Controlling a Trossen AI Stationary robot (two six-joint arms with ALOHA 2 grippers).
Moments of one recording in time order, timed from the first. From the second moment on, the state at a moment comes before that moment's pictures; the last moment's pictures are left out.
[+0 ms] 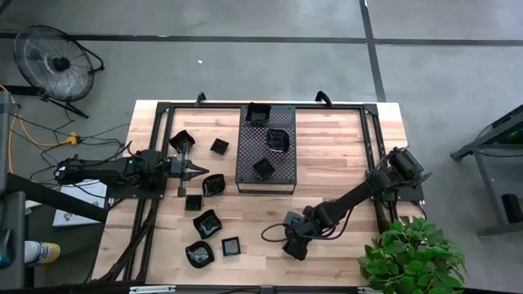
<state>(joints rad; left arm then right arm) 0.01 0.08 0.04 -0.05 -0.01 0.23 0.51 1.88 1.14 -0.45 -0.04 1.03</state>
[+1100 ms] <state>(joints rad) 0.01 0.08 0.04 -0.05 -0.01 0.23 0.51 1.90 1.14 -0.42 -0.09 0.98</state>
